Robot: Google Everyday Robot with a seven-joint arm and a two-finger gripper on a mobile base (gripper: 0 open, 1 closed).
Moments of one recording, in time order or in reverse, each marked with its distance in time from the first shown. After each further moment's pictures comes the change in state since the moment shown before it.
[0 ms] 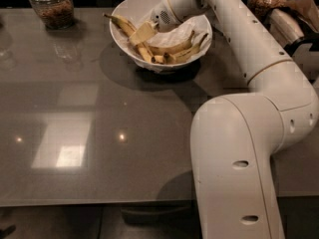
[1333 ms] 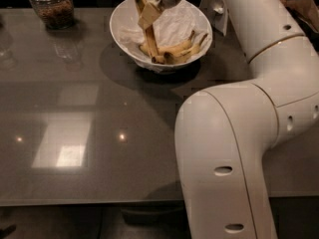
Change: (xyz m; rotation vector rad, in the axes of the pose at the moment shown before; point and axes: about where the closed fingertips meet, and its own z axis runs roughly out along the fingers) arm -0.028 0.023 -0.061 0.144 0.220 -0.169
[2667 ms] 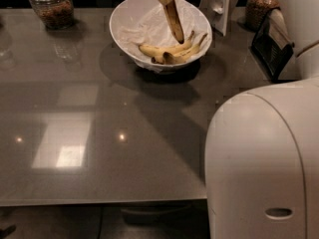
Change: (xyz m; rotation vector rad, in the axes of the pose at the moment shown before) arm -0.001 0.007 -0.095 0.143 -0.021 -0.047
